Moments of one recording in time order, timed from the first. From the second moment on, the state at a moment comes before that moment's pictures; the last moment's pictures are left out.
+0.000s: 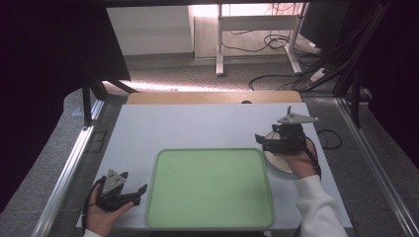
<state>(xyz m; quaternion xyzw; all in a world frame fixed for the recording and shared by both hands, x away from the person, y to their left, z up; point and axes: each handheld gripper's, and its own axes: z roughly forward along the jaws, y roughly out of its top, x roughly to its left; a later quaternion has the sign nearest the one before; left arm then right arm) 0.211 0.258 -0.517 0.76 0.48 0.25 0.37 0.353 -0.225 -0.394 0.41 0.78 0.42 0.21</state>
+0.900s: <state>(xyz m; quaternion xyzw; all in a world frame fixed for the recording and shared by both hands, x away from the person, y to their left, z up) 0.211 0.255 -0.515 0.76 0.47 0.25 0.38 0.391 -0.281 -0.410 0.47 0.75 0.40 0.23</state>
